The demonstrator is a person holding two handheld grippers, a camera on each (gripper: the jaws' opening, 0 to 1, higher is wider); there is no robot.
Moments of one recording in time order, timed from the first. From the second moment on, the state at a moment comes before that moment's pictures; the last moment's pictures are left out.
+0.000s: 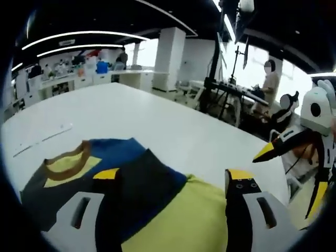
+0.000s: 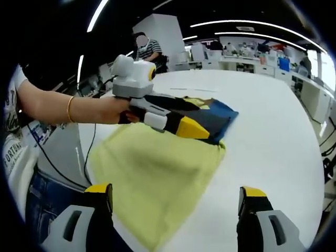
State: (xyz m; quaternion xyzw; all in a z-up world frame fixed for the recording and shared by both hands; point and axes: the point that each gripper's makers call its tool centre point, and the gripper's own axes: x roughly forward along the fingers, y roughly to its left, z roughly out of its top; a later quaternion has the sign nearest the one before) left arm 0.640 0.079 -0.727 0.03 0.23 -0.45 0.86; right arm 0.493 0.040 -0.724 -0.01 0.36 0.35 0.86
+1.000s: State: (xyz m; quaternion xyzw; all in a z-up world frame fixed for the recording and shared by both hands) left arm 0.561 0.175 -0.717 0.05 0.23 -0.51 0.83; right arm 0.464 0.071 -0.723 -0.12 0.38 0.46 0.80
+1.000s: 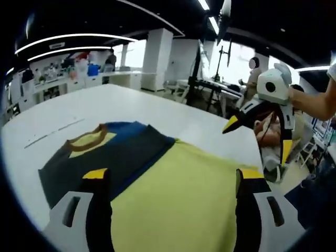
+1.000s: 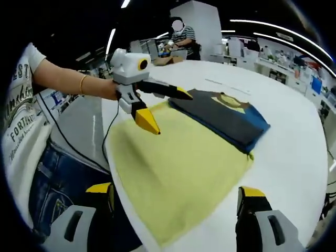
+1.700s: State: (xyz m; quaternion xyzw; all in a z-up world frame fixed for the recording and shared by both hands) left arm 0.481 0.259 -0.726 0.11 0.26 -0.51 0.81; right arm 0.430 0.082 -0.738 -0.21 0.39 0.50 0.75
